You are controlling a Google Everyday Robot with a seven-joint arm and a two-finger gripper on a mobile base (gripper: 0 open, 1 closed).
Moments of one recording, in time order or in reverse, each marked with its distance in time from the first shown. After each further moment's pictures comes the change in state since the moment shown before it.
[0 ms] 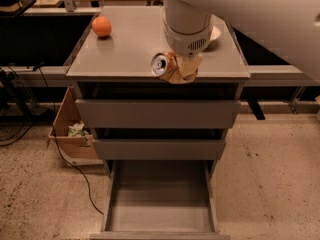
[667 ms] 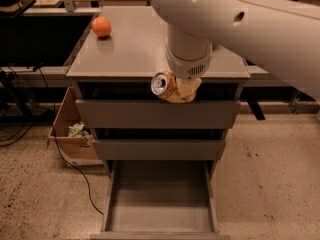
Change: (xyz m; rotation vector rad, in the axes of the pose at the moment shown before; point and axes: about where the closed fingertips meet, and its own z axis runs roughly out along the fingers) arm -0.016 0.034 0.029 -0.031 -0.039 0.071
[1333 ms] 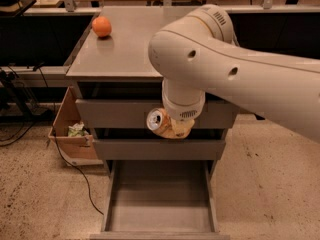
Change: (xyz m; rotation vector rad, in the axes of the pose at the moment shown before) arm -0.033 0.071 0.051 -0.087 -0.052 0.088
